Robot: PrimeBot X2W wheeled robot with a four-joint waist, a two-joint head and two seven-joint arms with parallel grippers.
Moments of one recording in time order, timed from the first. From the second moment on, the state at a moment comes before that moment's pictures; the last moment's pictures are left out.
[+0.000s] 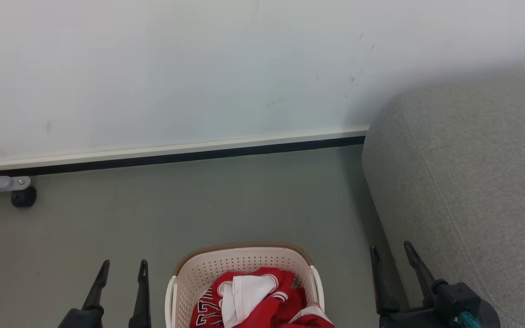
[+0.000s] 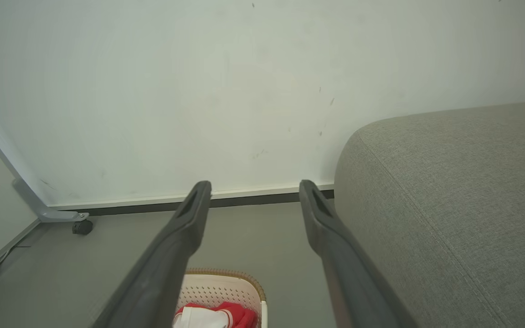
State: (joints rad) left arm 0.05 0.14 -0.12 0.17 -0.24 0.04 -0.25; right arm -0.05 -0.08 0.32 0.19 0.26 -0.11 -0.25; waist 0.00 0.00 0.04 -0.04
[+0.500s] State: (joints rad) left arm -0.07 0.13 -0.21 0.22 -0.20 0.00 -0.25; right arm -0.13 -0.08 0.27 0.12 0.24 -0.11 -0.25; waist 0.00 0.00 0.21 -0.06
